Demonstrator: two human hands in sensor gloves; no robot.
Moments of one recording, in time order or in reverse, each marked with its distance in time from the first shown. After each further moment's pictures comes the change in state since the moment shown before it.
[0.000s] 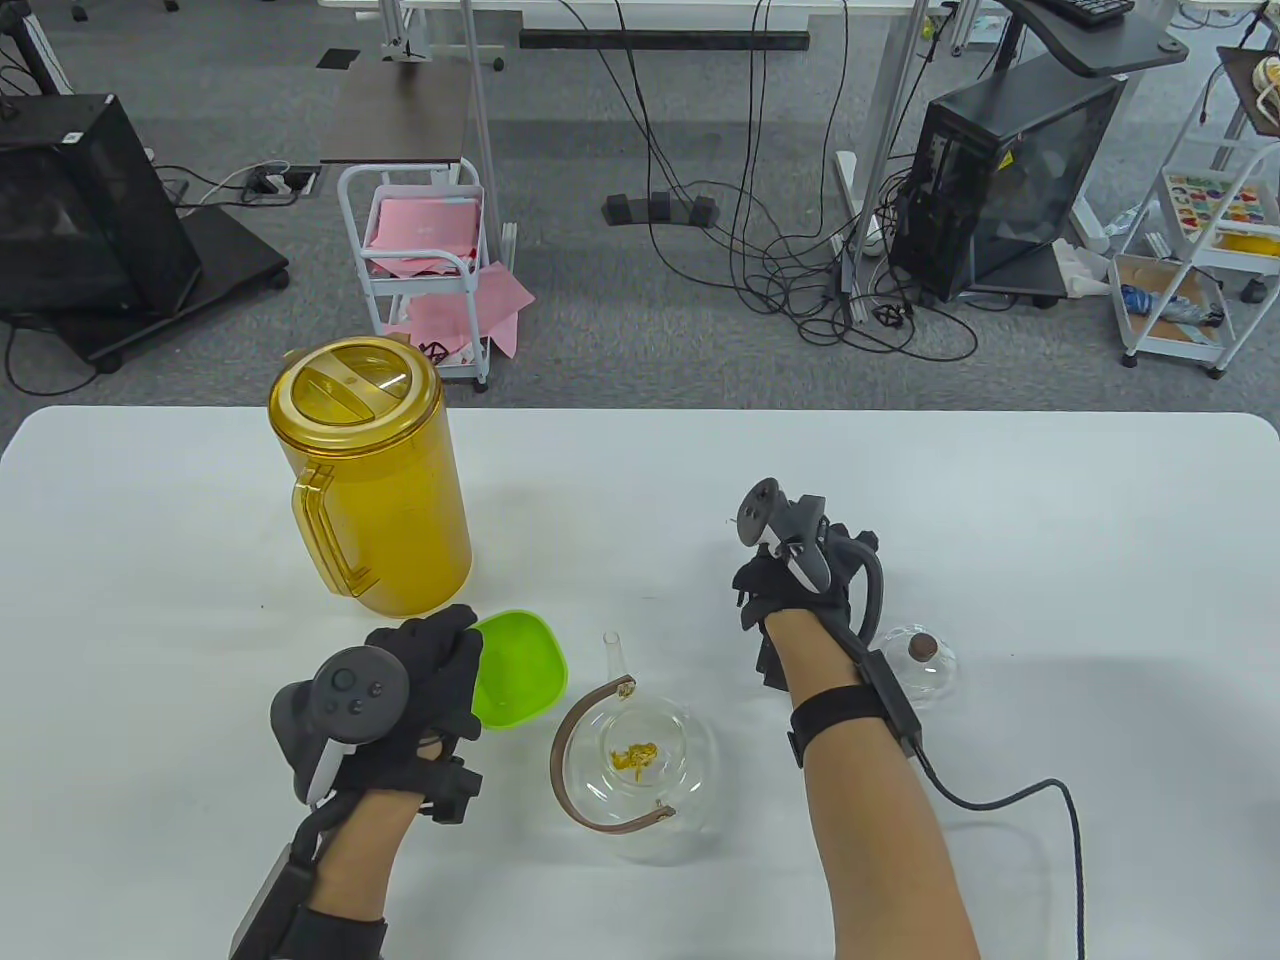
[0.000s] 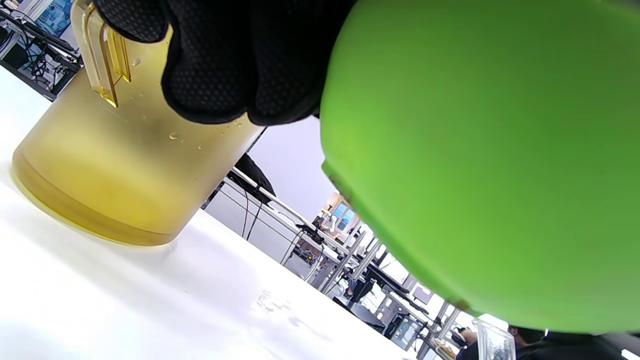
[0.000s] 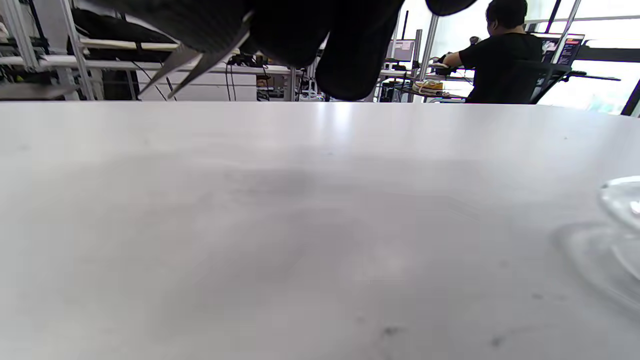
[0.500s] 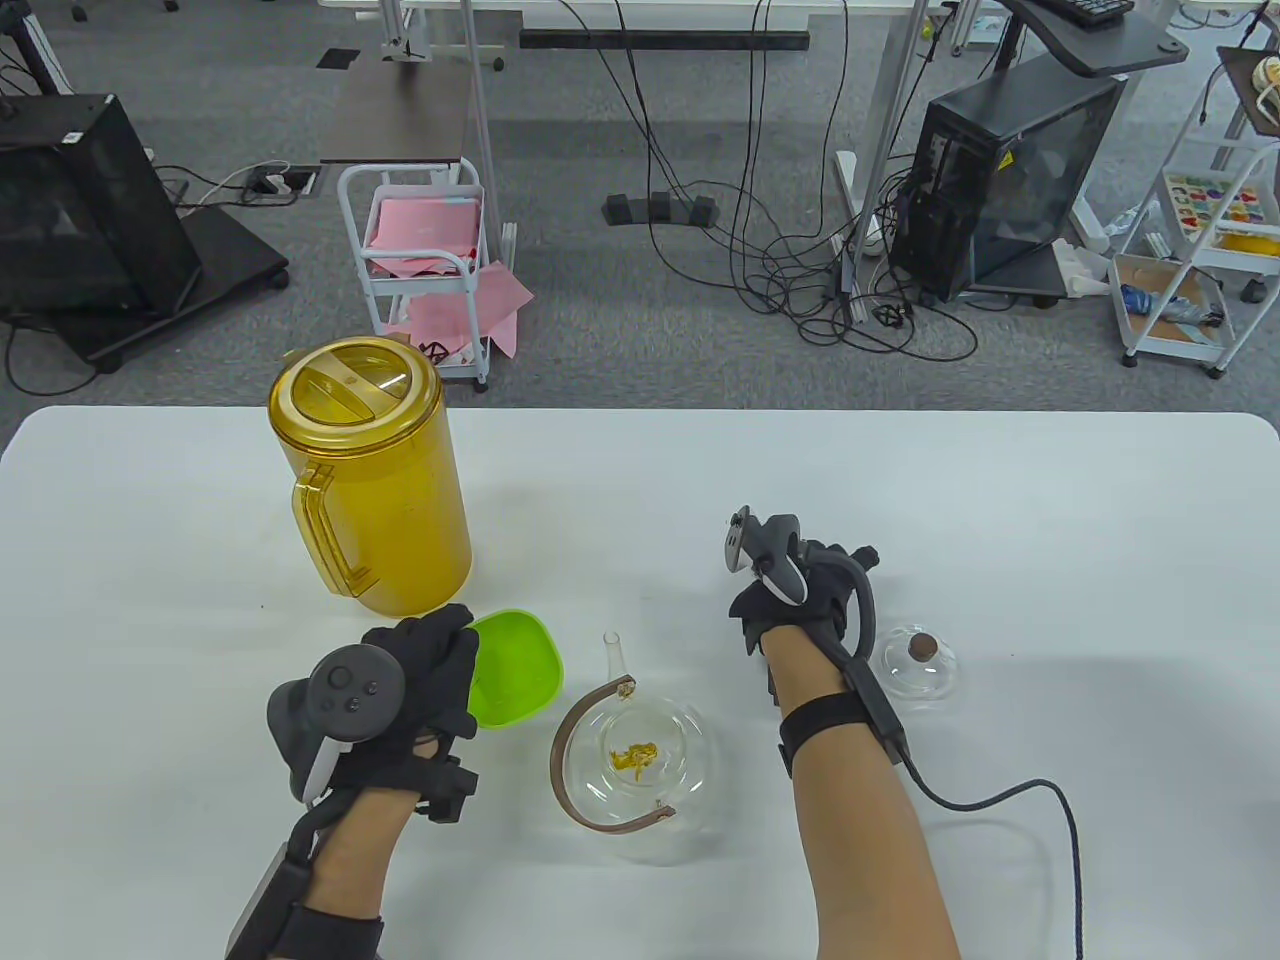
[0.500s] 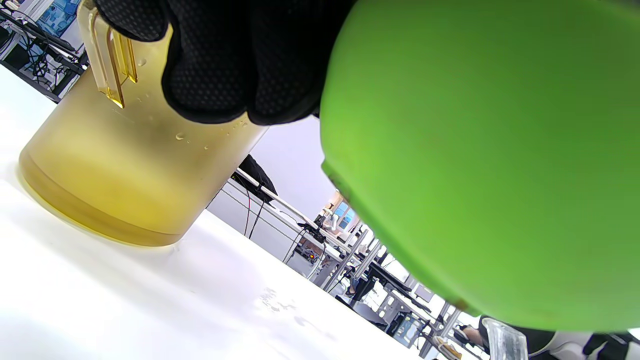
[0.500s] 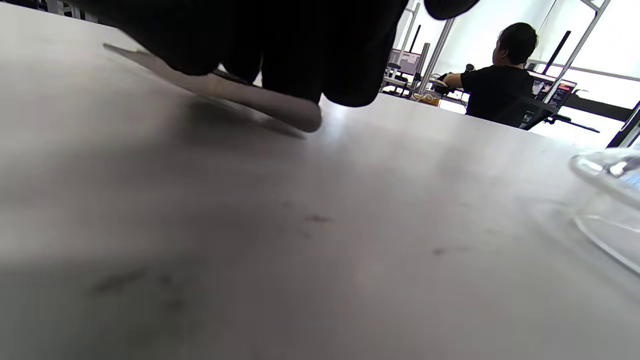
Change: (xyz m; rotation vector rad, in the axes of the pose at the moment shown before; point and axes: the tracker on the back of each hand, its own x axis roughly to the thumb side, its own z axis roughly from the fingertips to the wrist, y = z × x) left_hand -0.004 0.000 -0.002 -0.011 0.000 -0.012; right_hand -0.002 0.018 0.006 0.013 -0.016 0.133
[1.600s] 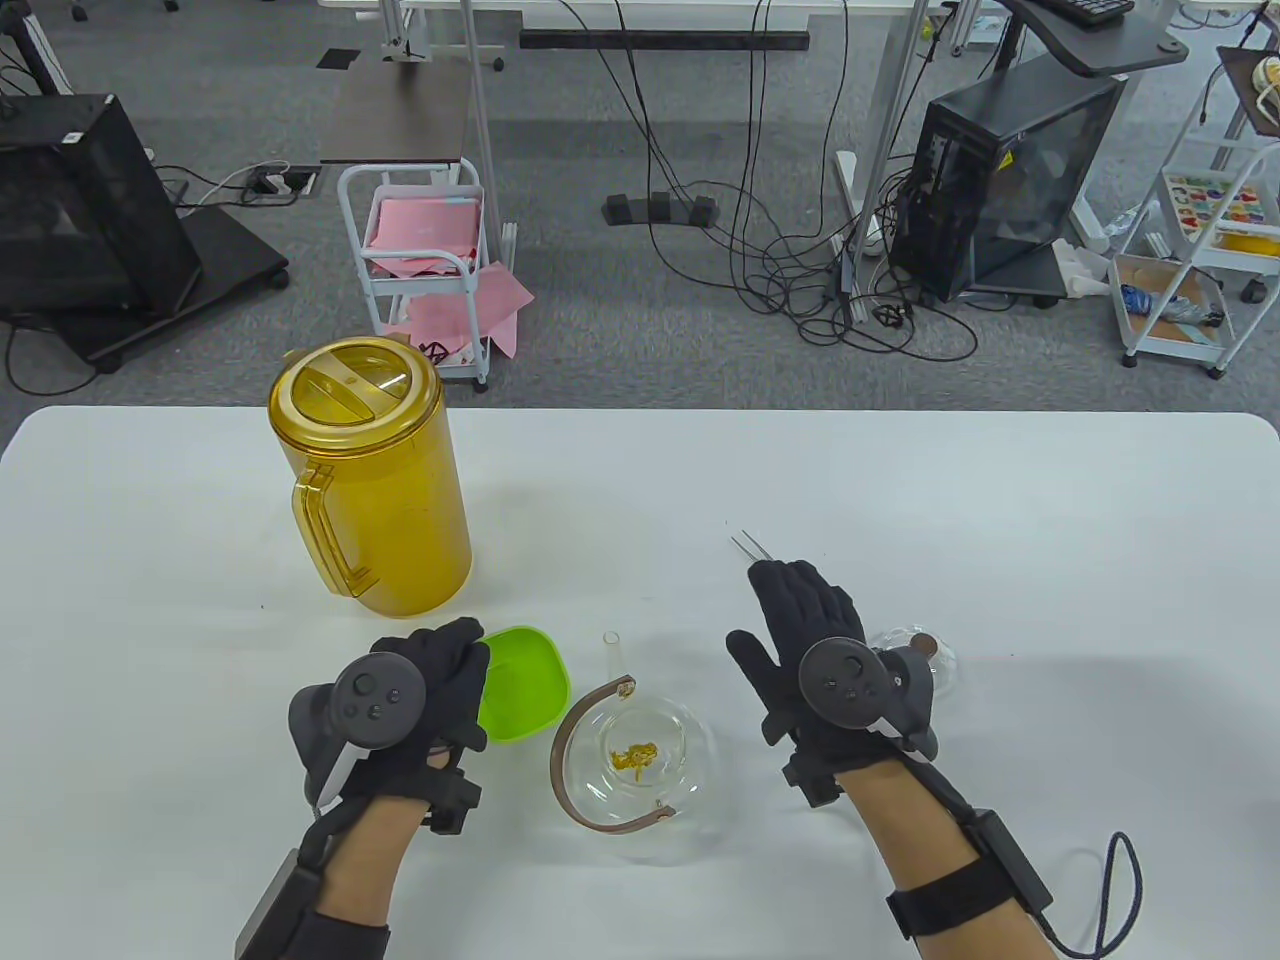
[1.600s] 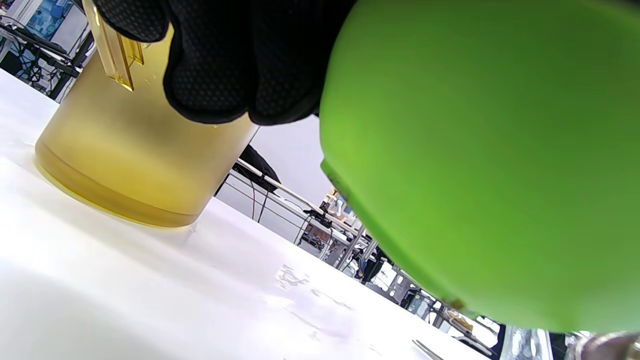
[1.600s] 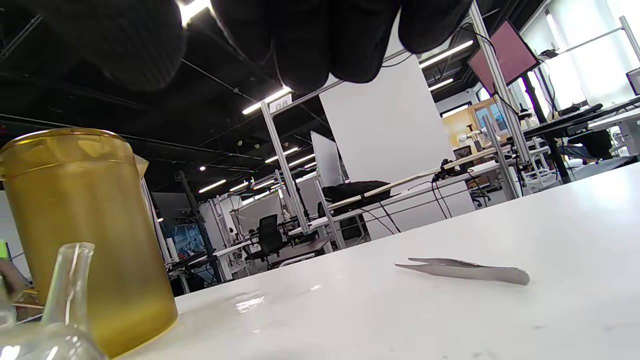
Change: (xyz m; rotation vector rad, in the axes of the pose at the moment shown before) left_hand -0.003 -0.013 0.003 -0.031 0.000 -0.054; right_hand -0.073 -0.028 0.144 -0.461 -0.655 -0.600
